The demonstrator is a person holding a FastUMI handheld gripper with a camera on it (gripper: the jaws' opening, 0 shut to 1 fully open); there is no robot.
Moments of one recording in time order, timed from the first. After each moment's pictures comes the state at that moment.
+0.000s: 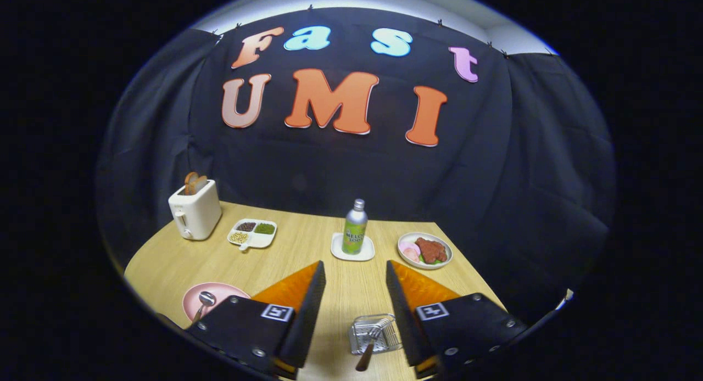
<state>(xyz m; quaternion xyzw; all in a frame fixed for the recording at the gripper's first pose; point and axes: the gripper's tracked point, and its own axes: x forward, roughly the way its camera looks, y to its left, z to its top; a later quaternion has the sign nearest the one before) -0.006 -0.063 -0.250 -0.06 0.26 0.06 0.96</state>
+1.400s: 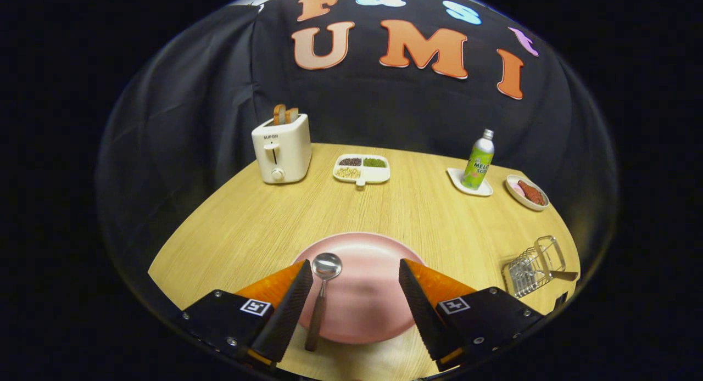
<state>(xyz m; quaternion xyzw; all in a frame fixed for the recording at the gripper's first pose) -0.152 0.164 -0.400 -0.05 0.44 0.17 0.88</state>
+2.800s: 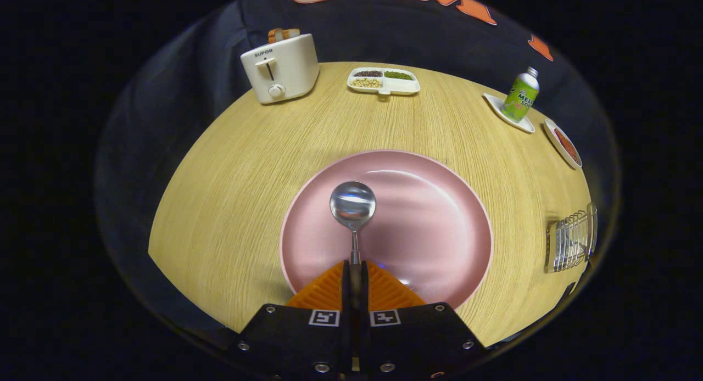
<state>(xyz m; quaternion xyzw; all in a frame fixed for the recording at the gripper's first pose) -0.185 0.166 -0.451 -0.05 0.60 0.19 0.77</state>
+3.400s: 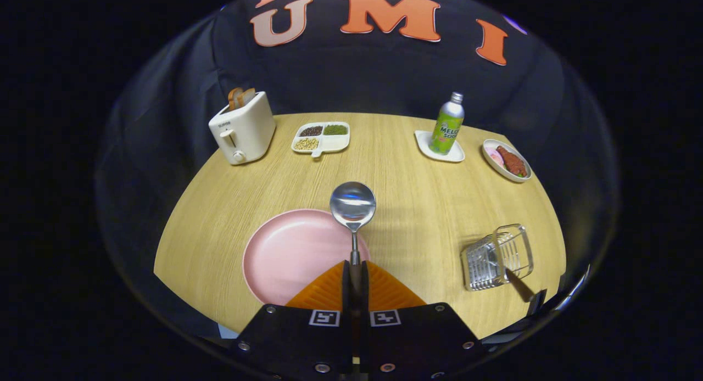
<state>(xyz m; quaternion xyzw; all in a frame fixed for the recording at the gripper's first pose) -0.114 0.050 -0.359 -0.04 0.52 0.12 0.85</state>
